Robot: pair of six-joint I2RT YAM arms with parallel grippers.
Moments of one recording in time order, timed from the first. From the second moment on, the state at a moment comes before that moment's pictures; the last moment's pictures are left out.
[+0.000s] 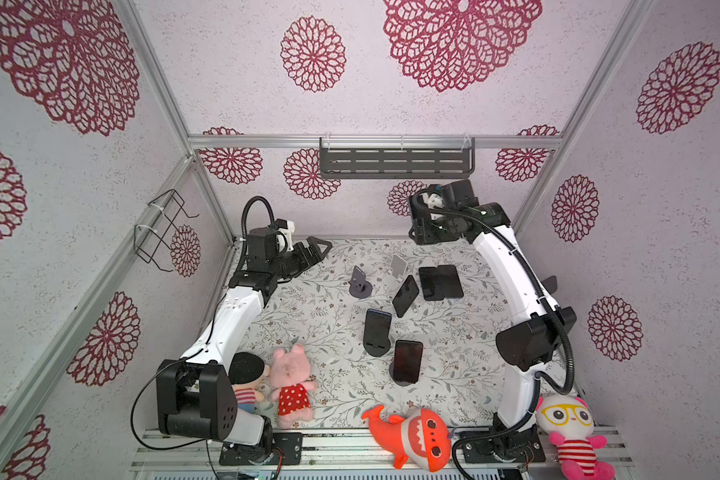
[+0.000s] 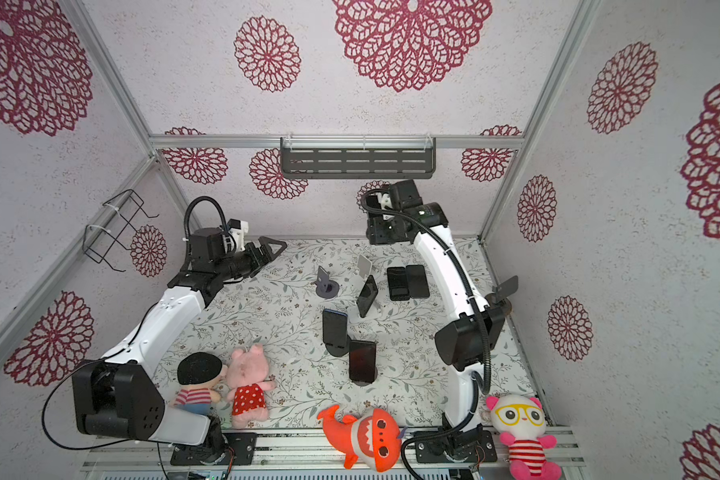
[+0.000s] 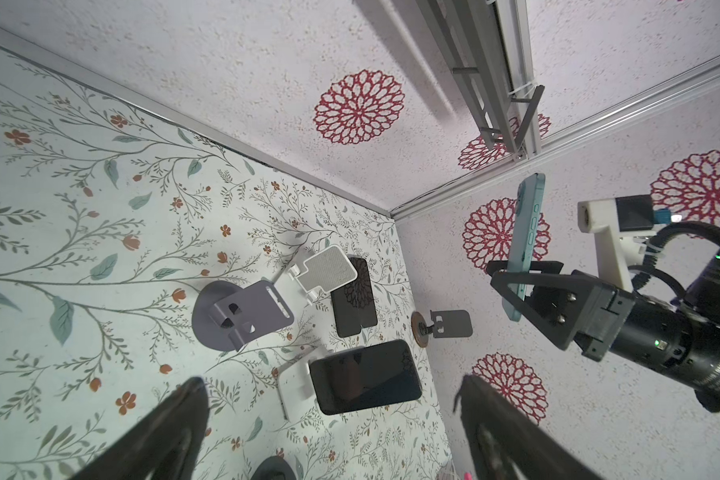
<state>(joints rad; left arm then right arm) -0.11 1.48 1.22 -0.18 0.57 -0.69 0.33 1.97 2.27 -1.12 -0.08 0.12</state>
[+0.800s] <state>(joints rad) -0.10 1.49 1.23 -0.20 0.58 -0.66 0.06 2.19 2.02 -1.11 0.00 -0.12</state>
